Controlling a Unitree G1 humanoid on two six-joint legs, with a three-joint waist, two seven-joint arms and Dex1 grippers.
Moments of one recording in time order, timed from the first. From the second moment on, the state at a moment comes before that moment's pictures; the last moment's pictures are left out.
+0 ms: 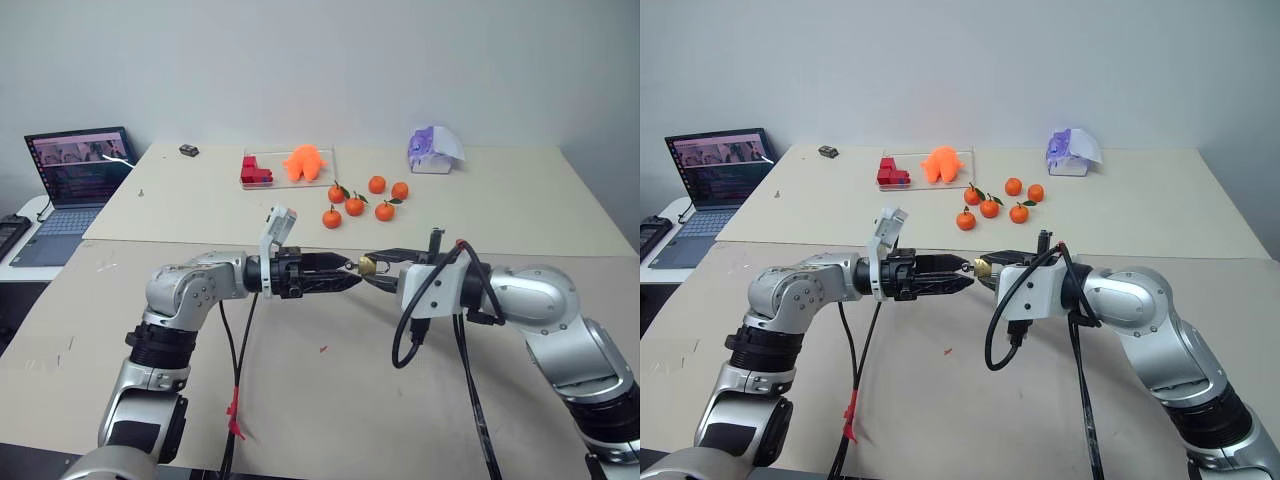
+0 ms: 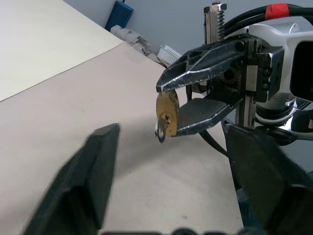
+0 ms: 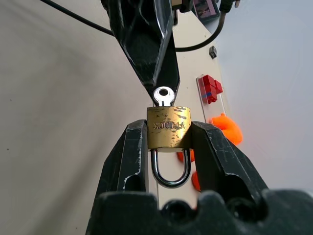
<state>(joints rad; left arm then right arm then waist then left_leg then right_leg) -0.63 0.40 -0.06 -0.02 -0.75 0.96 -1.02 -0.36 -0.78 0.18 -0.58 -0.09 0.18 0.87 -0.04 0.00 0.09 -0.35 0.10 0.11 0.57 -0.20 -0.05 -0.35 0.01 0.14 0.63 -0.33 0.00</state>
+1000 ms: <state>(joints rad) -0.65 0.40 -0.06 0.02 -0.75 0.96 -1.04 -0.35 -0.80 0.14 -0.59 -0.05 0.22 0.88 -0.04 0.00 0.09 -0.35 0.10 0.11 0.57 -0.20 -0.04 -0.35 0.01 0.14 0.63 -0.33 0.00</state>
